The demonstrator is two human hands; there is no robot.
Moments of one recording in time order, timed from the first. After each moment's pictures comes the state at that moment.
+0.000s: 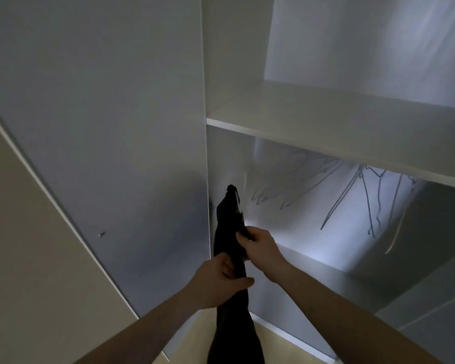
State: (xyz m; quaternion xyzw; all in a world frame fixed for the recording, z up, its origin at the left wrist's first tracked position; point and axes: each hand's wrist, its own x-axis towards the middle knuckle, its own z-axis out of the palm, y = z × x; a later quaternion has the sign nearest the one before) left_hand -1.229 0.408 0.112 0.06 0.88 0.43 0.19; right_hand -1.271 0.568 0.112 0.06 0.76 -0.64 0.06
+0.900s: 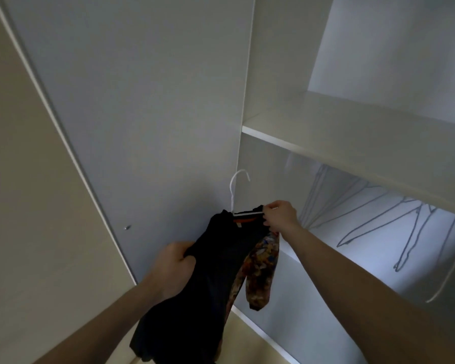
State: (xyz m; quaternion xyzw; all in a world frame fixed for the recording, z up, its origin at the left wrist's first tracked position) left_hand -1.238 0.317 0.152 -0.04 0.90 0.43 0.03; right_hand -1.417 0.575 0.120 0.12 0.85 -0.52 0.04
